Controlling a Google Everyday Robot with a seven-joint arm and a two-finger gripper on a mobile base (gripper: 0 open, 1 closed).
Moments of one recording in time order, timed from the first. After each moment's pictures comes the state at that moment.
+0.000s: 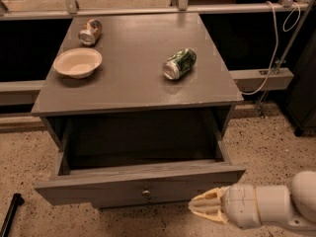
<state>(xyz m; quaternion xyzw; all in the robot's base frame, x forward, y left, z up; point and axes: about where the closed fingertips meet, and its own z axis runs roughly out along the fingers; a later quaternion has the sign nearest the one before) 0.346 -0.103 0.667 -0.59 0.63 0.29 0.41</state>
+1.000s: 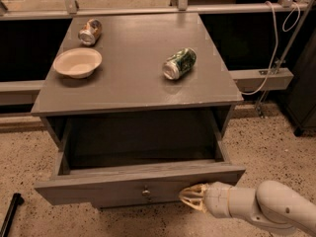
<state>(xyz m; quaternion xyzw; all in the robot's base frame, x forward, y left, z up) 0.418 -0.093 0.561 -0.60 0.63 0.19 0.46</state>
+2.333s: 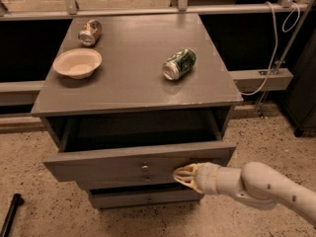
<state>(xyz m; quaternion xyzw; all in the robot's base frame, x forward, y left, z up) 0.493 -0.078 0.557 -0.59 0.63 0.18 0.48</state>
